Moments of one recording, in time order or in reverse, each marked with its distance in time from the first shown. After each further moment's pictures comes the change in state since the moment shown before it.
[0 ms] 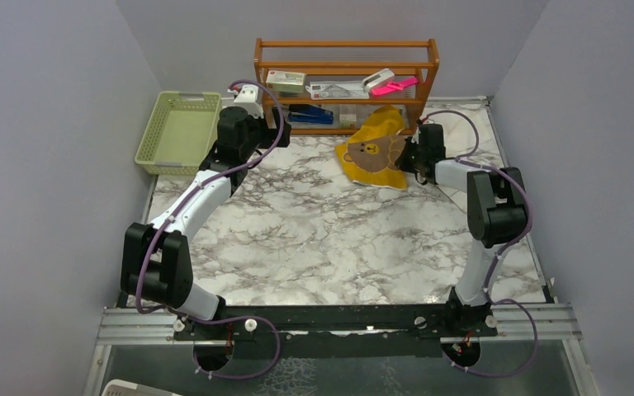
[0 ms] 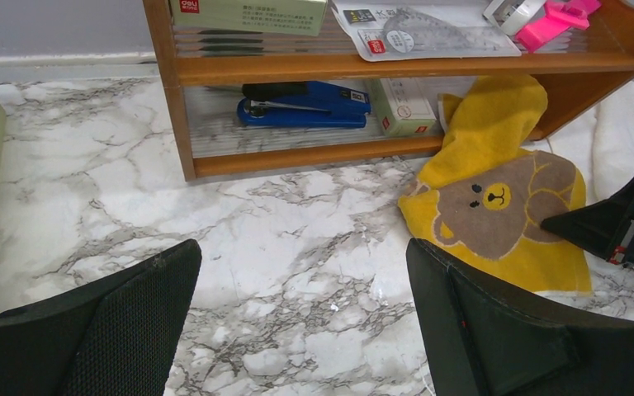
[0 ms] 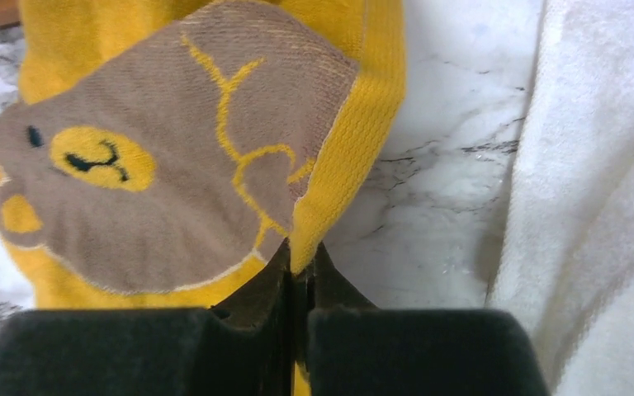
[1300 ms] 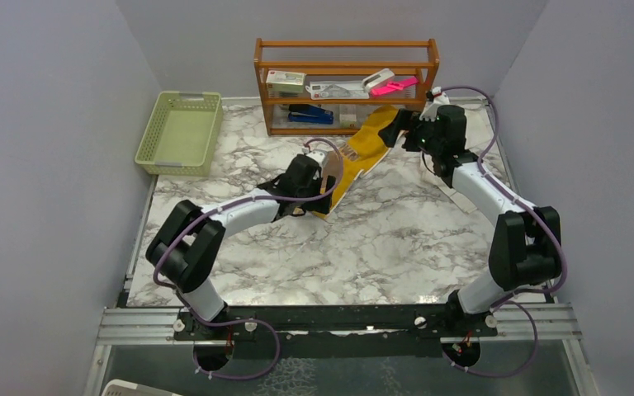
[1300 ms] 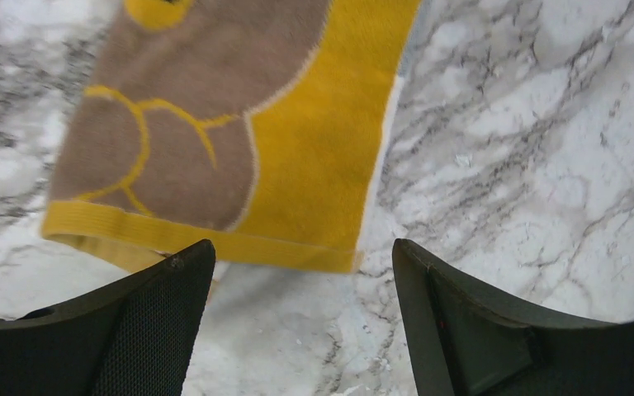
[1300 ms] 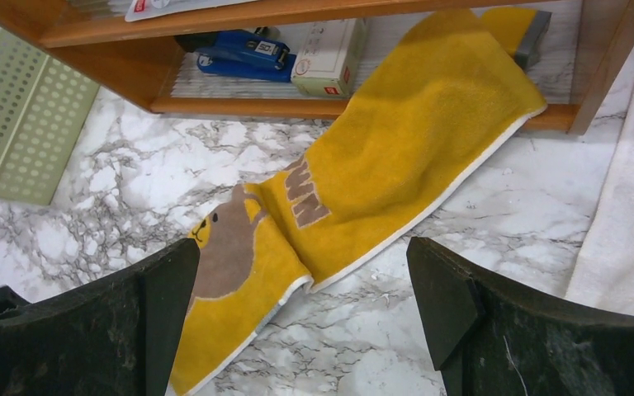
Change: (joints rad) left arm -0.357 0.144 -0.114 -0.229 -0.081 -0.064; right arm 0.040 -0.366 -0.019 -0.010 -0.183 0.010
